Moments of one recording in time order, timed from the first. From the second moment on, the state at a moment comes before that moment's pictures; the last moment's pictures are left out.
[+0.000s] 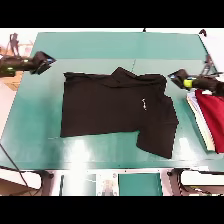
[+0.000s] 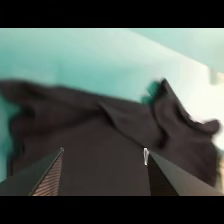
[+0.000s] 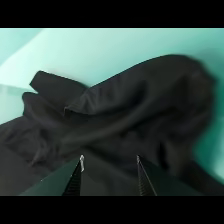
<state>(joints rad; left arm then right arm) 0.33 -1.66 1.54 0.55 -1.13 -1.15 -0.41 -1.46 1.14 -0.54 0.92 1.08</state>
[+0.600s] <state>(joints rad) 0.47 -1.37 0.85 0.92 -1.41 -1.26 -0.74 -1.33 0.94 -0.64 1.17 0.99</state>
